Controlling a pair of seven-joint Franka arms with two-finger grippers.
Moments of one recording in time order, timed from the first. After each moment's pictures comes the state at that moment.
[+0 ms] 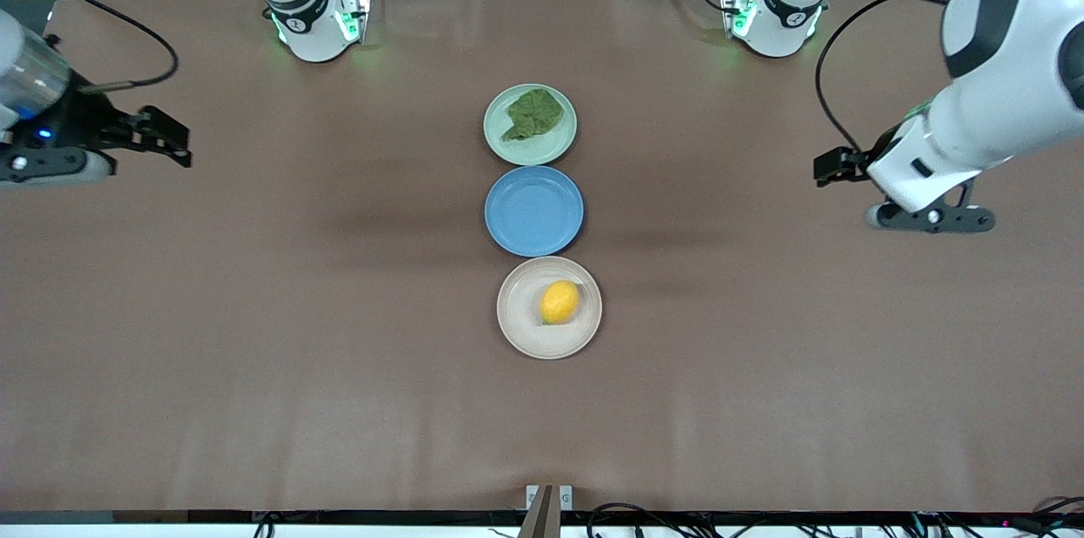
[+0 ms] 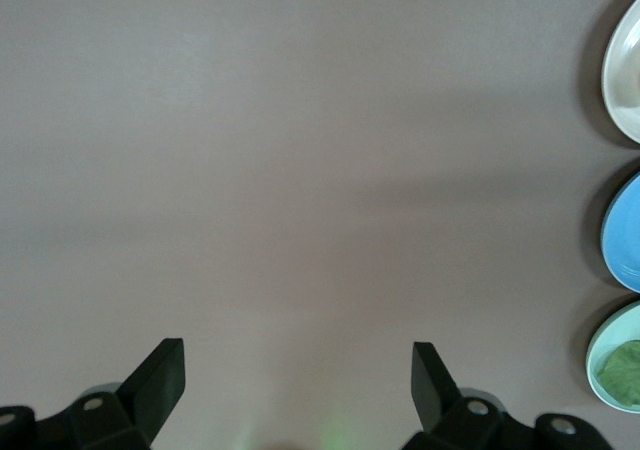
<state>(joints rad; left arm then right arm) -0.19 0.15 -0.01 -1.62 -0.02 1.60 -0.11 0.04 0.00 0.05 -1.63 -0.02 1.61 0.00</state>
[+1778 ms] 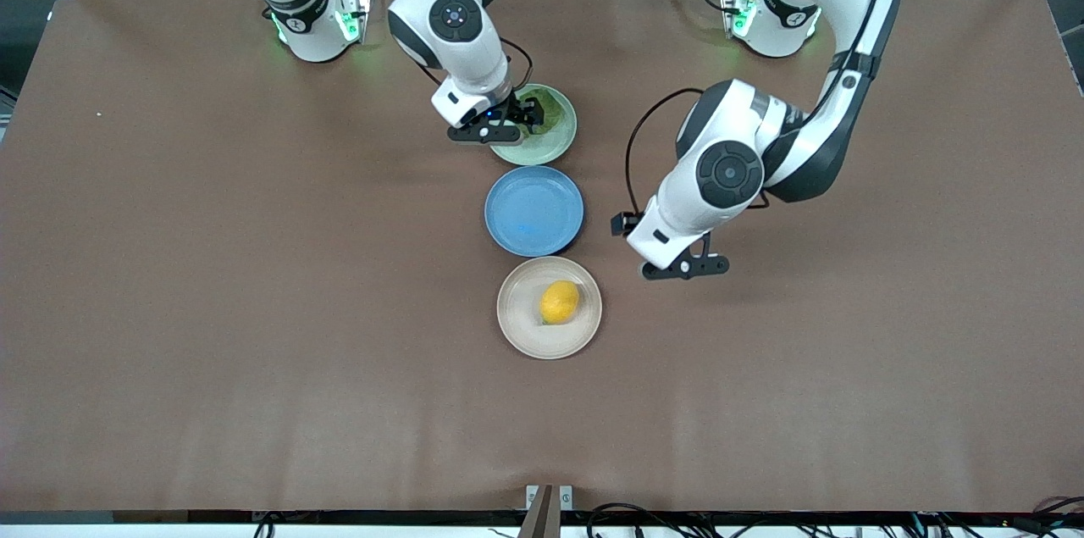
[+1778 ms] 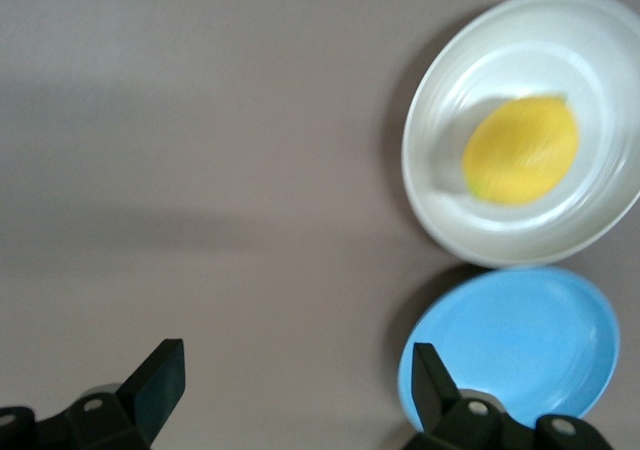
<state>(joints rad) -0.47 0.51 -0.08 -1.56 -0.12 1.98 -0.58 0.42 0.25 0.51 -2.20 0.04 2.45 0.96</state>
